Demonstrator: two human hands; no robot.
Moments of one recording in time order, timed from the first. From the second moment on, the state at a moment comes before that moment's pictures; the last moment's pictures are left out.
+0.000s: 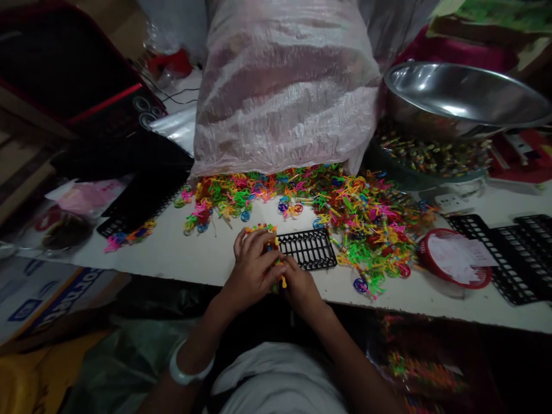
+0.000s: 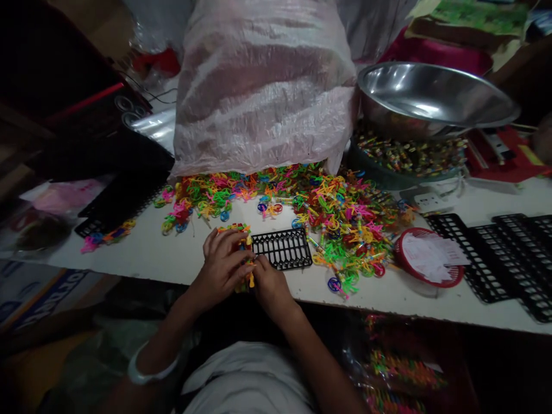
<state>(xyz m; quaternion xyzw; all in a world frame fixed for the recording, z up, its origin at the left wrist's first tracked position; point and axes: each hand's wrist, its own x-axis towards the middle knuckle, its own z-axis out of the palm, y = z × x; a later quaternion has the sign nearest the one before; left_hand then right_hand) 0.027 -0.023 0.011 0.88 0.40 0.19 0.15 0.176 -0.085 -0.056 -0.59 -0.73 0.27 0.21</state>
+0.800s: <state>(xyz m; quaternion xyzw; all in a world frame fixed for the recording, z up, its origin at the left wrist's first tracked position) 0.033 -0.029 0.011 0.88 0.43 0.17 0.10 0.268 -0.007 -0.024 -0.83 -0.55 0.00 0.12</state>
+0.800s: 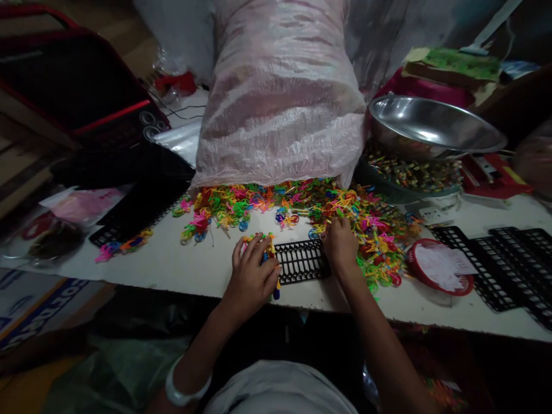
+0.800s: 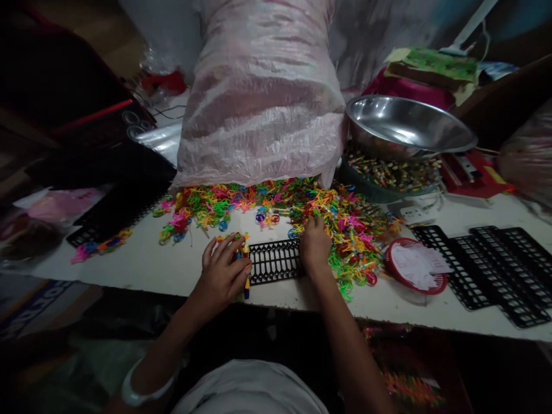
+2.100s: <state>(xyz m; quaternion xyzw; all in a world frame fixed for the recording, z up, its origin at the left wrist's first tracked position) 0.045 0.012 0.015 0.87 0.47 0.12 0.11 0.163 -0.030 -0.053 -0.68 -0.68 0.20 0.20</state>
